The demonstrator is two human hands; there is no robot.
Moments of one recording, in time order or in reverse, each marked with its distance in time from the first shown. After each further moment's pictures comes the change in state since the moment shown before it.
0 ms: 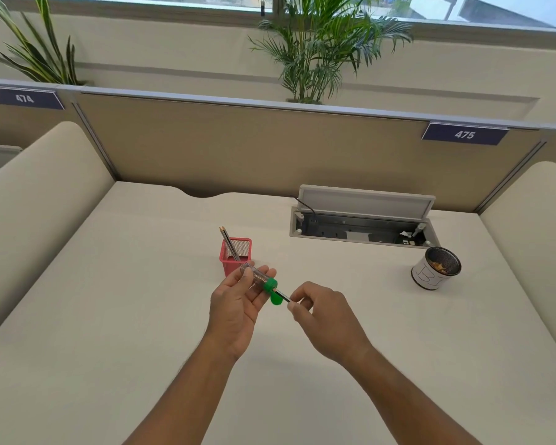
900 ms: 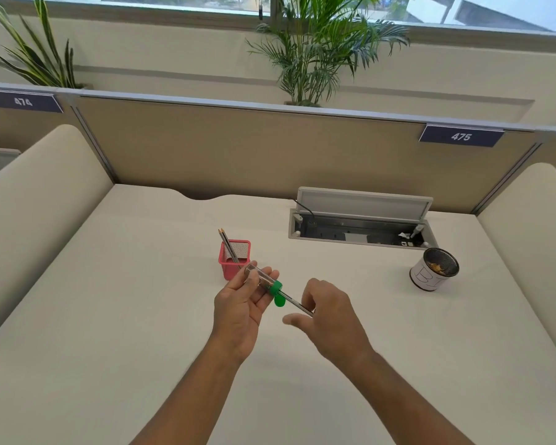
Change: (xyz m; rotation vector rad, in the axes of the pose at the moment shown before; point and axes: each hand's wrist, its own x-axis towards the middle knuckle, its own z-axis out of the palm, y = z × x) left_hand -0.002 -0.006 0.006 -0.003 0.017 0.008; right_hand 0.001 0.008 0.002 -0.109 0.101 -0.061
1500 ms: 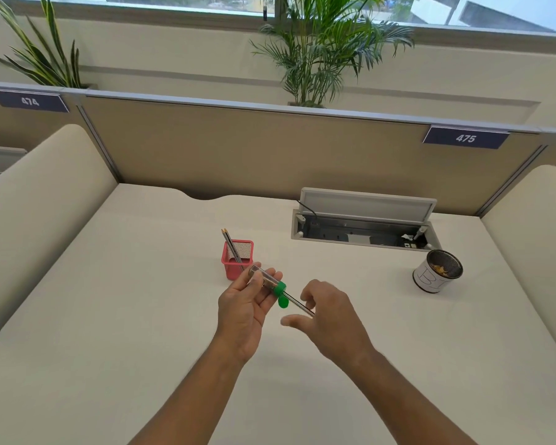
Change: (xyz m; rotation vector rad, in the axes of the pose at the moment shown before) left_hand -0.001 -0.001 0.001 0.006 0.023 -0.013; right_hand 0.005 0.002 0.004 -0.026 -0.024 -0.027
